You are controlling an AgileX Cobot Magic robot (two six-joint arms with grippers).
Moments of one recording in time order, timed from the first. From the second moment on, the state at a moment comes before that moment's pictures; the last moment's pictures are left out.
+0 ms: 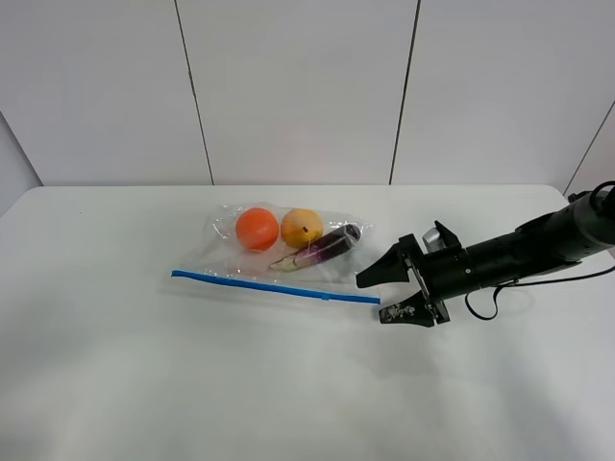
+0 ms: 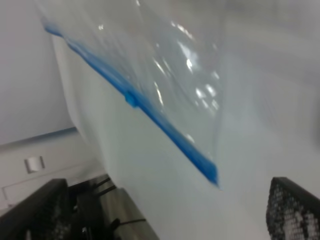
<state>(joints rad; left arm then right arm) -0.01 0.00 -0.58 -0.04 1.17 -0.03 -0.02 2.15 -1.01 1.34 1.09 -0.94</state>
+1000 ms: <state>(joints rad) -0.01 0.00 -0.58 -0.04 1.17 -0.03 0.03 2.22 -1.06 1.41 1.10 -0.95</state>
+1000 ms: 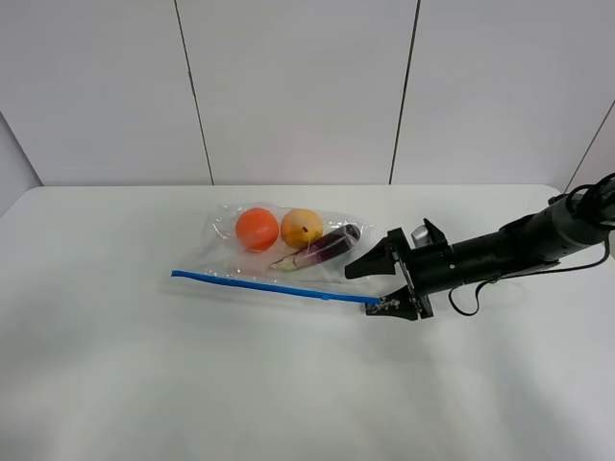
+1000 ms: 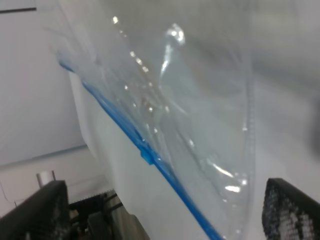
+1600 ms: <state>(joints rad) -0.01 0.00 -0.58 -0.04 1.17 -0.03 0.08 2.22 -1.06 1.42 1.09 -0.98</state>
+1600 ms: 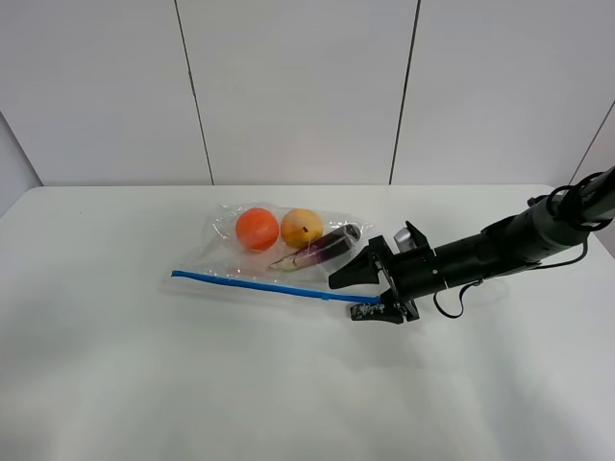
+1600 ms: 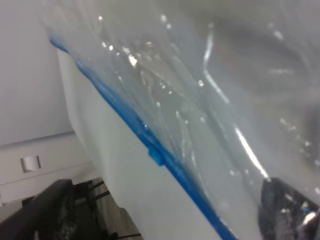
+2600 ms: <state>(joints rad) -0.01 0.00 -0.58 -0.04 1.17 -0.03 0.04 2.22 -1.06 1.40 1.14 -0.98</state>
